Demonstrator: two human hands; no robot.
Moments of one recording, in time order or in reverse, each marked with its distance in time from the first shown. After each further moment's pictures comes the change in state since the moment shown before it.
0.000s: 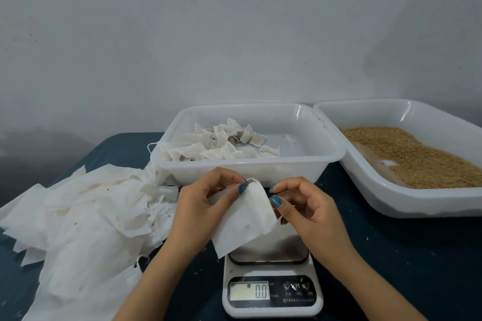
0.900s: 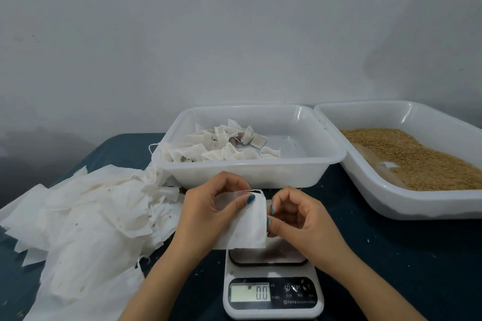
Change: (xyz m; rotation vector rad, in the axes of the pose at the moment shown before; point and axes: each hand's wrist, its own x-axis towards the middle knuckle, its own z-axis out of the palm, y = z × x) left_hand -0.004 0.002 0.002 0.082 -0.027 0.053; right_hand -0.001 0.000 0.003 0.154 -0.173 0.151
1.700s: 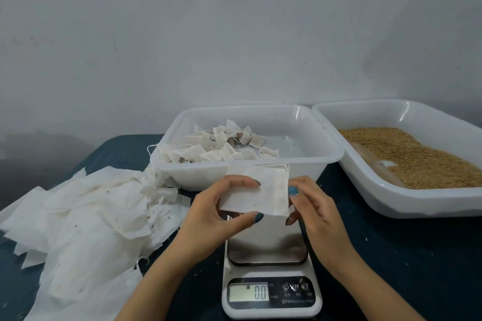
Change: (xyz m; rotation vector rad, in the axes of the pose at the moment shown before) left_hand -0.004 0.000 0.000 -0.173 -0.199 -0.077; right_hand 0.002 0.004 -0.005 -0.150 0.228 -0.124
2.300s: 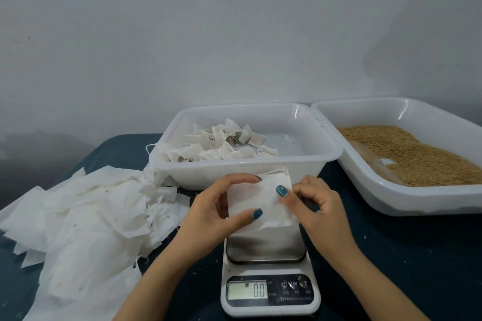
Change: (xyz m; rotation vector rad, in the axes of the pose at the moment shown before) left_hand 0.002 -0.002 0.001 -0.051 -0.041 -0.025; right_hand 0.004 0.001 -0.007 -0.171 0.121 -0.044
